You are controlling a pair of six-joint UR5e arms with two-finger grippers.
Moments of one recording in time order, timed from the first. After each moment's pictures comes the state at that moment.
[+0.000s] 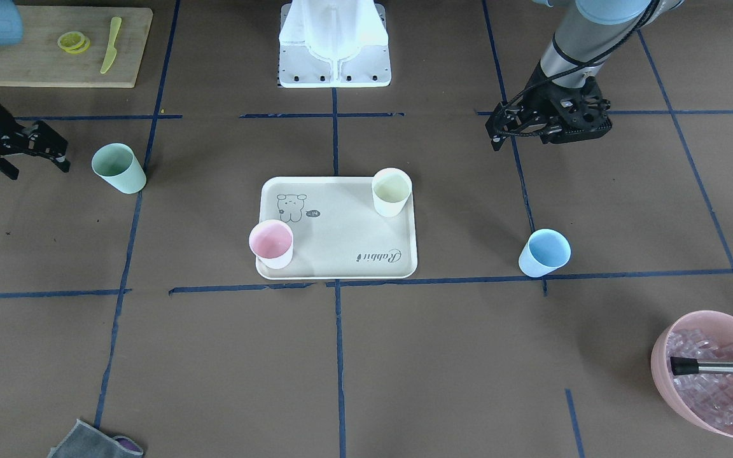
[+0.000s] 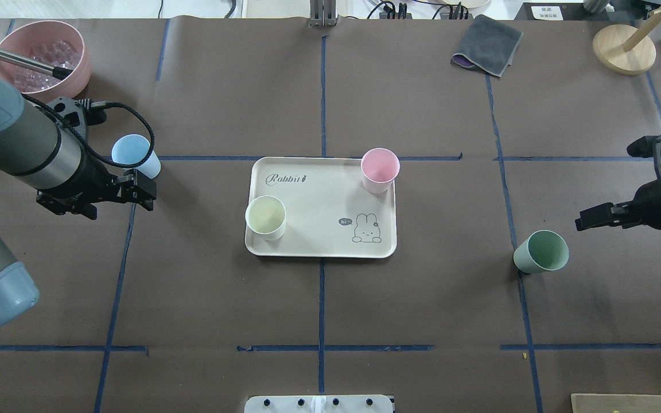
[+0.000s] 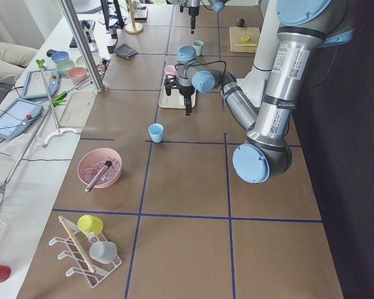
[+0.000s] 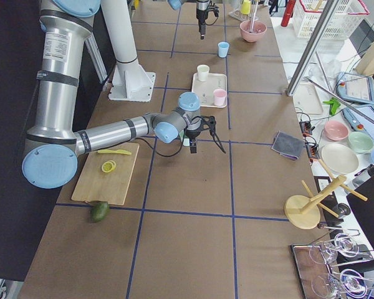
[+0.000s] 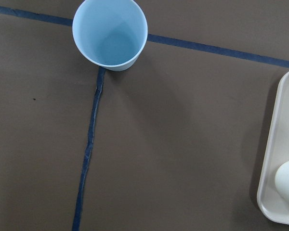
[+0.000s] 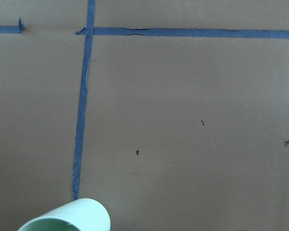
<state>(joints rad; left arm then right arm) -0.77 -1.83 -2.09 -1.47 -2.09 -1.16 0.87 -1.75 1.96 -1.06 2.12 0.90</state>
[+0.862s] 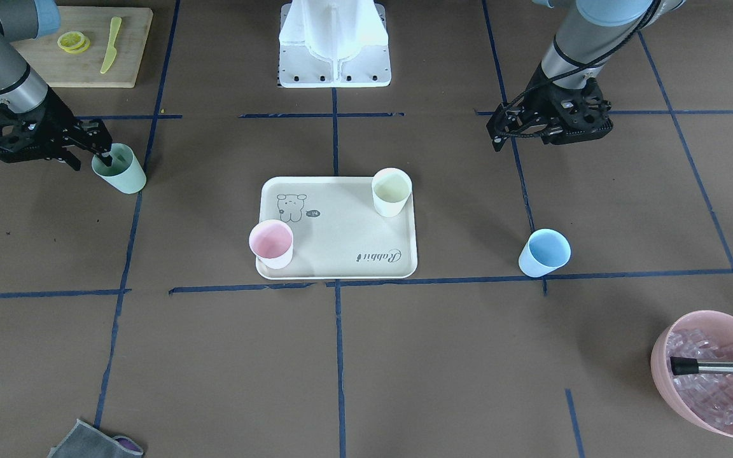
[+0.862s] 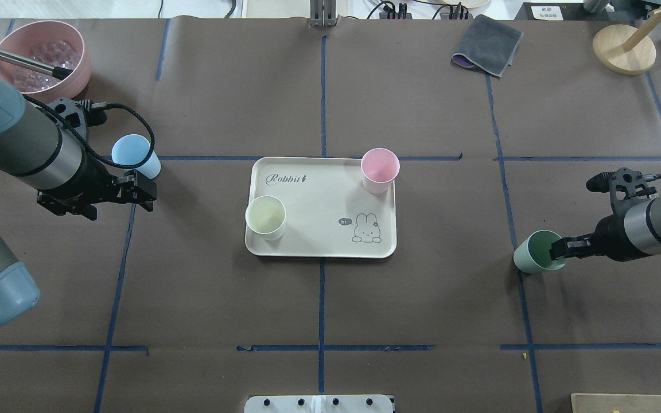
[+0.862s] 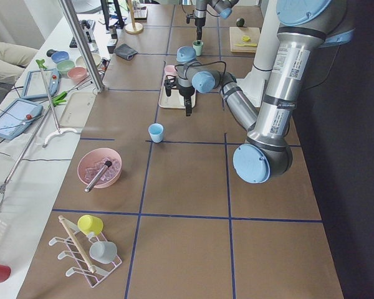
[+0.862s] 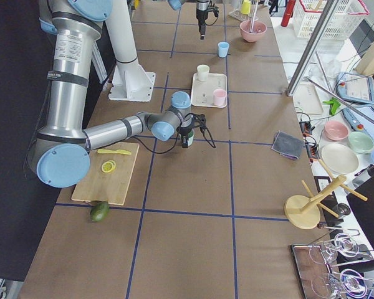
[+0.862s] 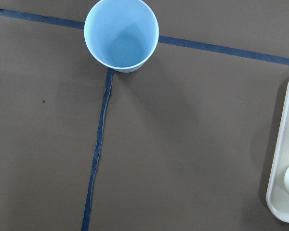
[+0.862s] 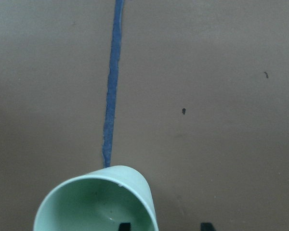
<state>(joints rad) -0.77 -1.83 -2.09 -1.47 -2.09 -1.16 0.72 -1.74 1.96 -1.03 2.05 0.99</state>
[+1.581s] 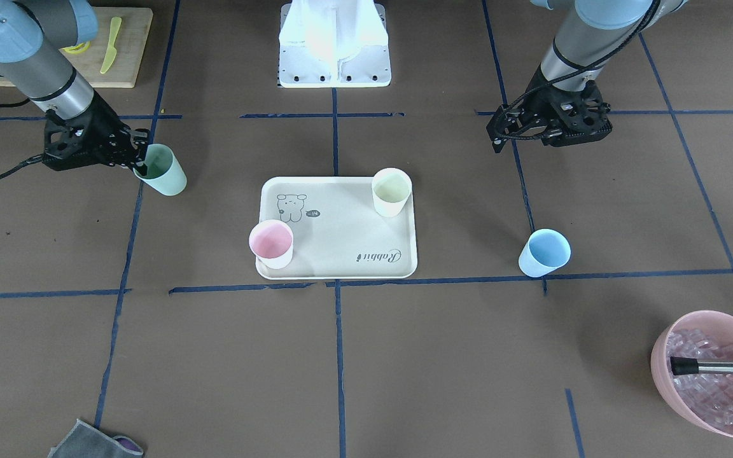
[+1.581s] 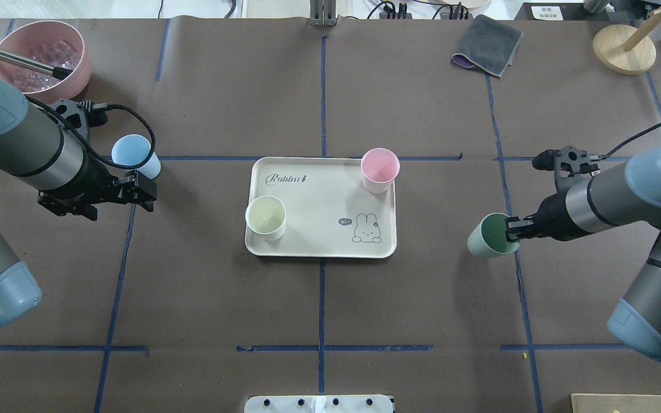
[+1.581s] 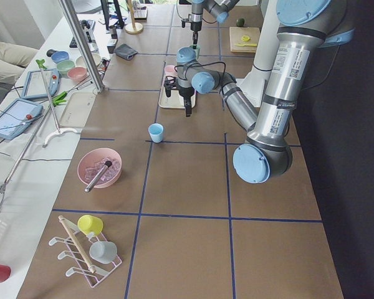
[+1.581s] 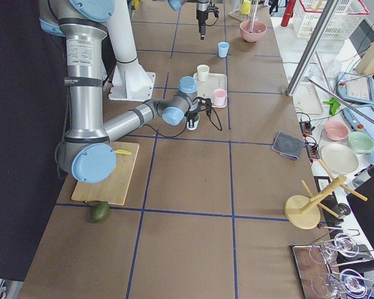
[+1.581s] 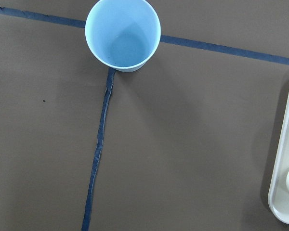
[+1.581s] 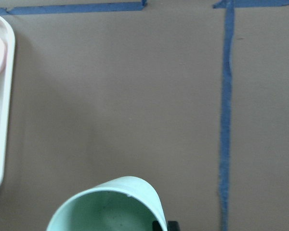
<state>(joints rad) -0.77 -1.83 -2.08 -1.48 -2.09 -1.17 0.68 -1.49 1.96 -1.18 2.05 1.10</state>
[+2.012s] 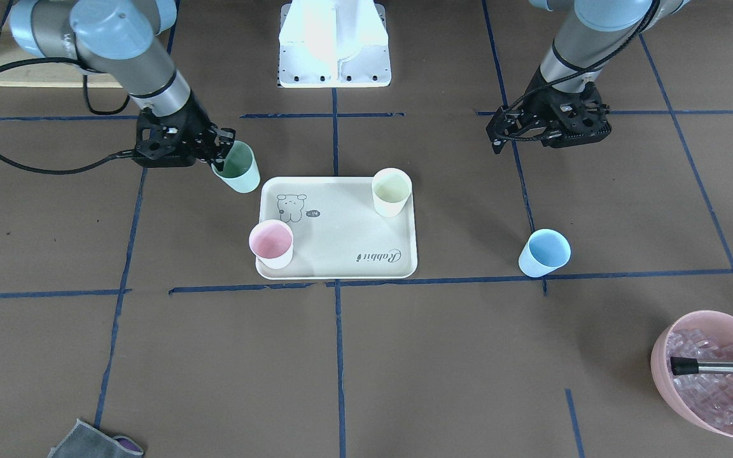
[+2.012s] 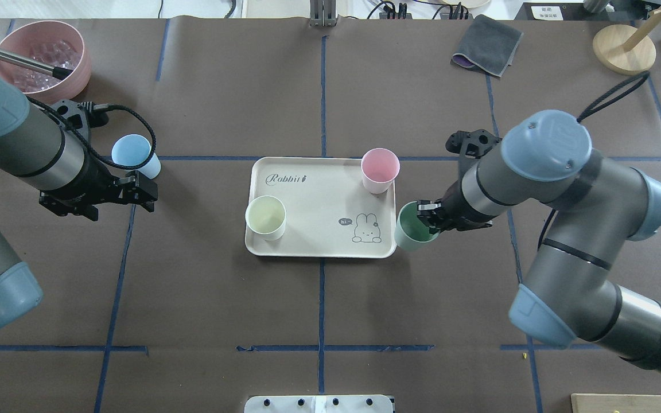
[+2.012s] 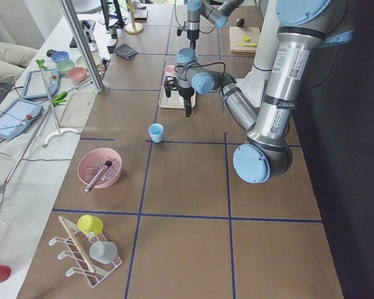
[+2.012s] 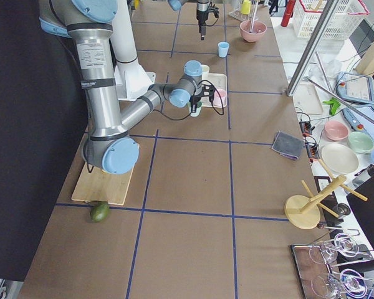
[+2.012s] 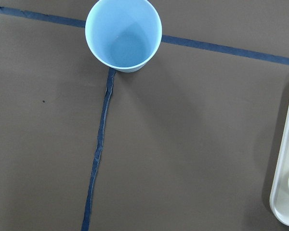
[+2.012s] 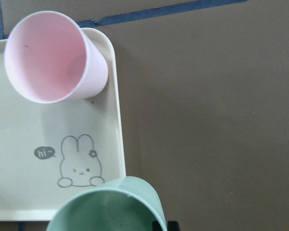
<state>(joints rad) -0.76 -1.83 -2.07 -1.48 -2.09 -1.17 0.60 -1.16 1.91 -1.50 2.00 1.32</state>
